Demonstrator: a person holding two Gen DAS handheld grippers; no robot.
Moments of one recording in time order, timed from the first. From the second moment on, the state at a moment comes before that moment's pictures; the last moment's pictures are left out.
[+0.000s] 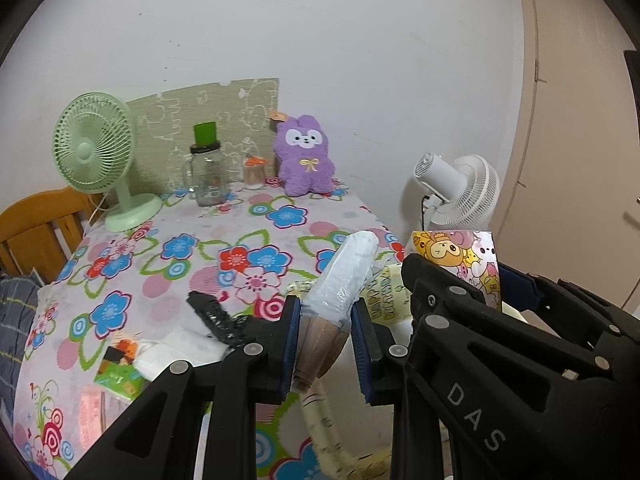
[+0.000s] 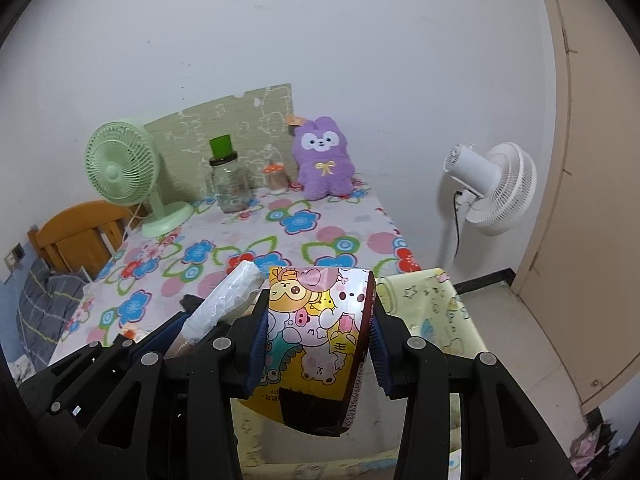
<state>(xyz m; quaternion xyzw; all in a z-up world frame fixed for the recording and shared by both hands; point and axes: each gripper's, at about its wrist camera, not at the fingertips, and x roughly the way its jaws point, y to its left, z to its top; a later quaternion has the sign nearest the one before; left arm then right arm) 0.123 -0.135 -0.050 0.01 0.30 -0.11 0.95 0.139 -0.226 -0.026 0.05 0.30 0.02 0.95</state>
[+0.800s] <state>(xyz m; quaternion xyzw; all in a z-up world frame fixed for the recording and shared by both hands) 0.163 -0.174 -0.077 0.06 0.36 -0.10 0.93 0.179 -0.269 -0.057 0.07 0.34 0.00 0.94</state>
